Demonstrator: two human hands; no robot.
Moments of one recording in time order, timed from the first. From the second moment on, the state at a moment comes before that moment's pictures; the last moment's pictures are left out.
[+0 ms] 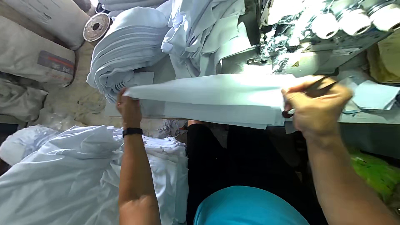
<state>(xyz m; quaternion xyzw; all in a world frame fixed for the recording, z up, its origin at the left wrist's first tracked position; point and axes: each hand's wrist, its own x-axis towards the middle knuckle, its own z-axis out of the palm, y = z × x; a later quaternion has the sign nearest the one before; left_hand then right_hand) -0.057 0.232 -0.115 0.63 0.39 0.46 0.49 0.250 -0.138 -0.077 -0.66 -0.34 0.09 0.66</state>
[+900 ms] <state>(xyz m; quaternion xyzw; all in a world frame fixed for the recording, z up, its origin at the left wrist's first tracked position) 0.120 0.059 -0.048 0.77 0.07 0.20 0.60 0.225 -0.136 -0.099 -0.58 -0.41 0.15 0.69</state>
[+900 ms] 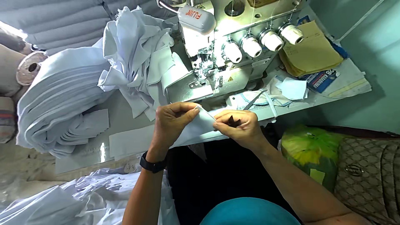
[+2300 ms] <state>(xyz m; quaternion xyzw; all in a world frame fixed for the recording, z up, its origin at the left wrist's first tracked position) 0.204 0.150 -0.078 0.79 0.11 0.34 0.50 0.234 -0.155 -0.130 -0.80 -0.27 0.10 0.53</state>
